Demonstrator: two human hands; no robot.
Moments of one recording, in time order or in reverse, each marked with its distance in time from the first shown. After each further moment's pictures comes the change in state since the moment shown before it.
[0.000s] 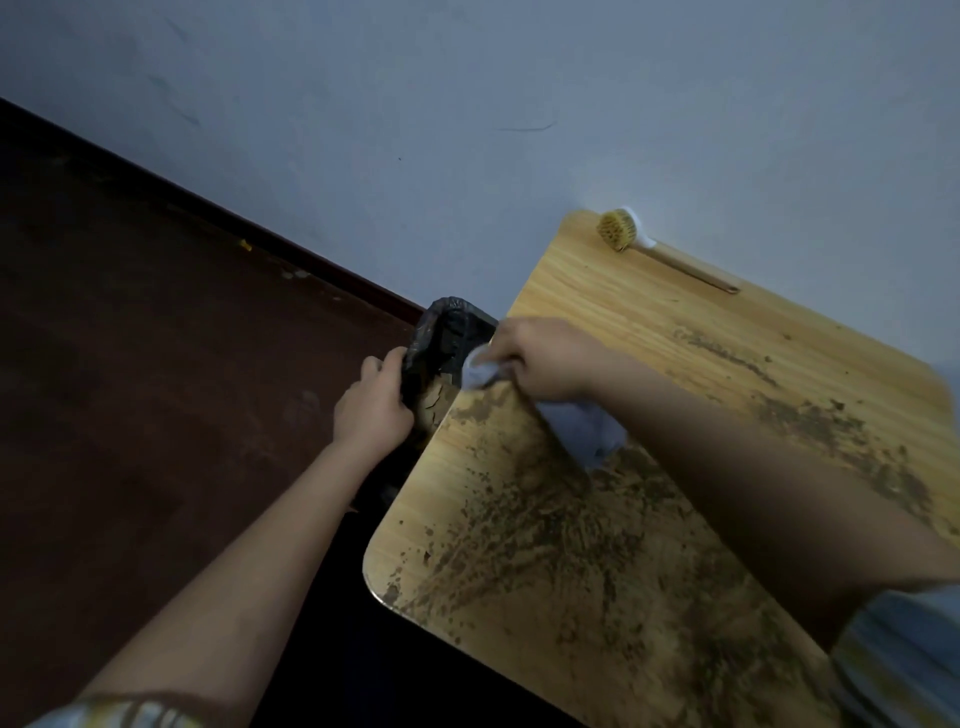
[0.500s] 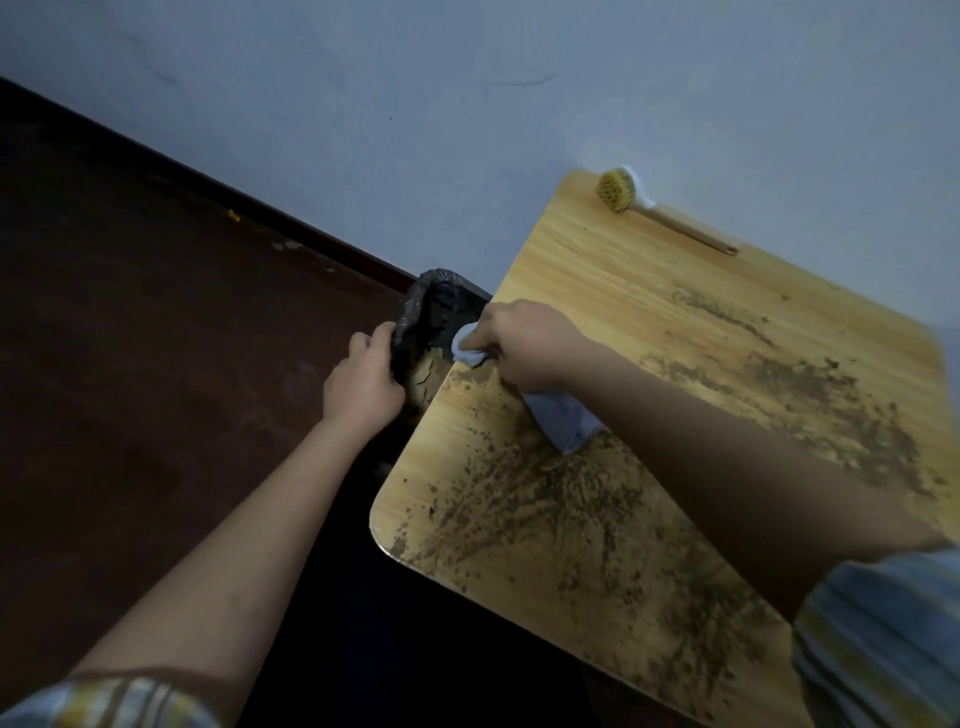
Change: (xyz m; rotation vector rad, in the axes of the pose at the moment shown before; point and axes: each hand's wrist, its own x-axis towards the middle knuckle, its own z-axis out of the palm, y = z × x) left_hand -0.016 -0.011 0.002 0.005 0.006 -0.017; right_hand -0.008 -0.028 0.021 -0.153 0.003 -0.023
